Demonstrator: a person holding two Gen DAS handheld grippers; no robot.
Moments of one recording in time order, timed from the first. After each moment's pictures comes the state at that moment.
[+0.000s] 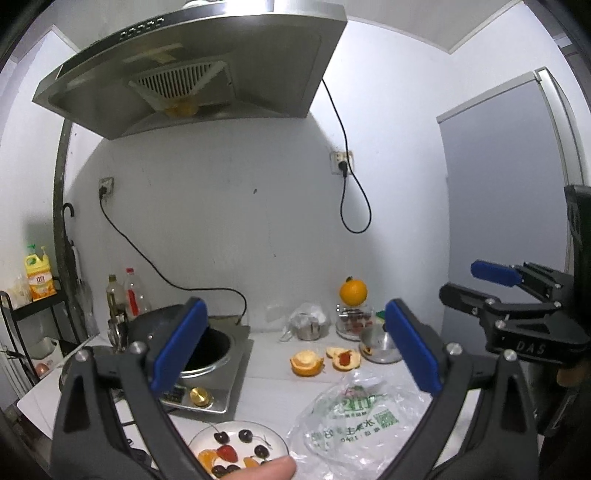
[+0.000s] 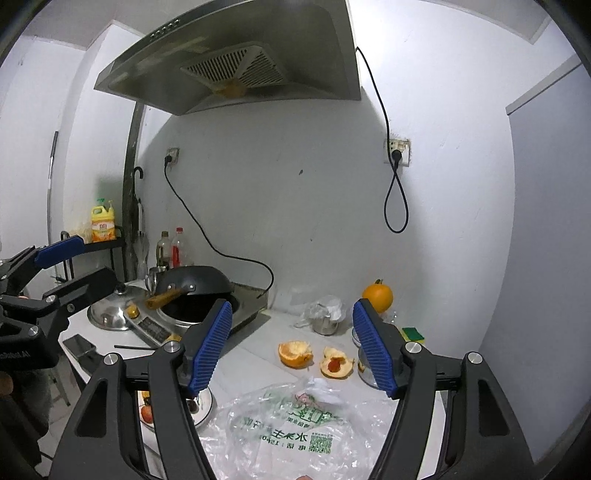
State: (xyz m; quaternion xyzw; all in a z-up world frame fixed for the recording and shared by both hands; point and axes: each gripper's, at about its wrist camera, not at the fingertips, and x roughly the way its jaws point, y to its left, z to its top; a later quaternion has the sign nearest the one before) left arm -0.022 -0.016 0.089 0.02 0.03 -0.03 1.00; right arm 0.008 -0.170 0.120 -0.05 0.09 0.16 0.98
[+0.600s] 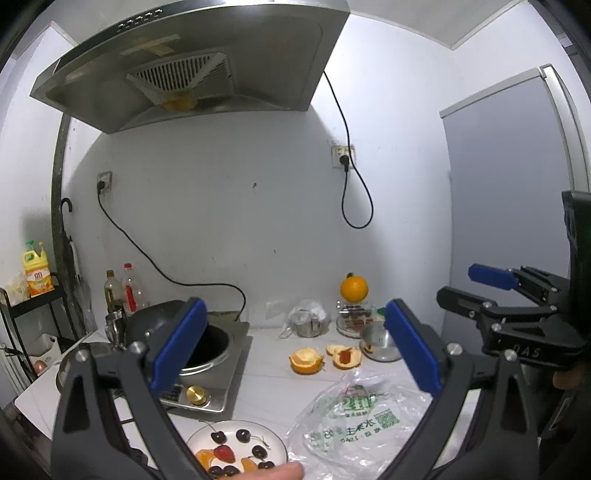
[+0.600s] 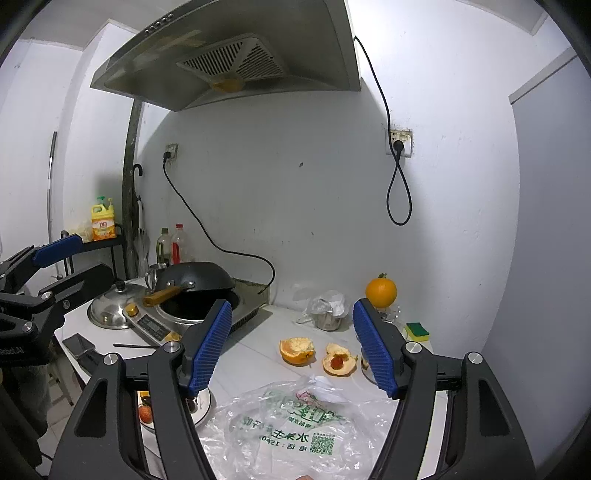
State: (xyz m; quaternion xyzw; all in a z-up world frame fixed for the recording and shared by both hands) left arm -0.006 -0.019 0.084 0.01 0.05 -0.03 1.00; right arm 0.022 -0.174 0.113 -0.05 0.11 0.16 0.98
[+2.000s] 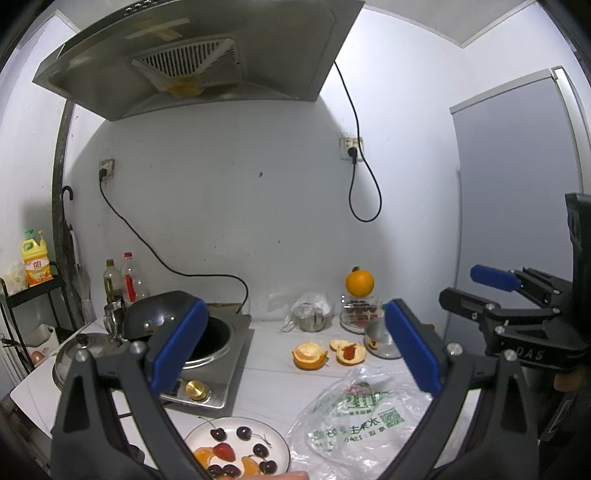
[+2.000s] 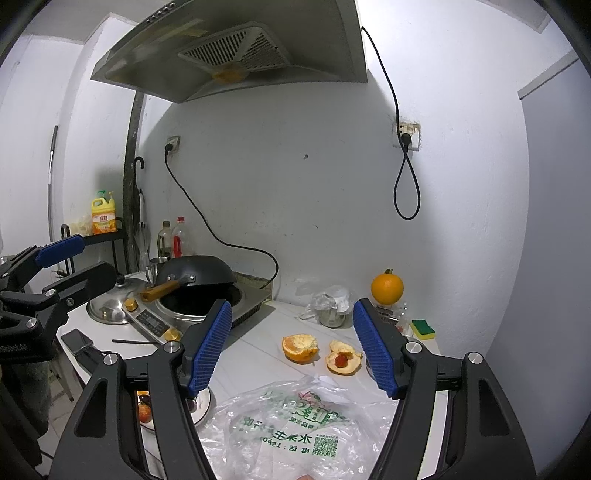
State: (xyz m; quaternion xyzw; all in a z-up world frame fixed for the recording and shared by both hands) left arm 0.016 -0.011 0.071 0.00 0.06 -0.03 1.00; right arm 0.047 -0.173 0.104 -0.05 0.12 0.17 0.98
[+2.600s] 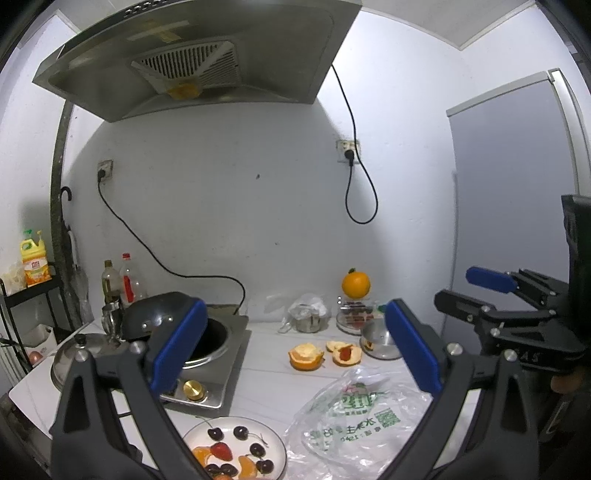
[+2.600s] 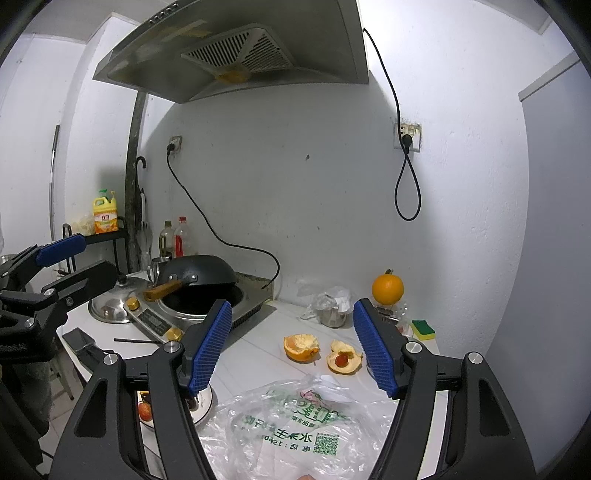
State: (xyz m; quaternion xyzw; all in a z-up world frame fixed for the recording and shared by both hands) left arm 0.011 -0.016 0.071 0.00 0.06 -0.03 1.00; right arm 0.043 -0.174 0.102 -0.05 0.12 0.17 0.98
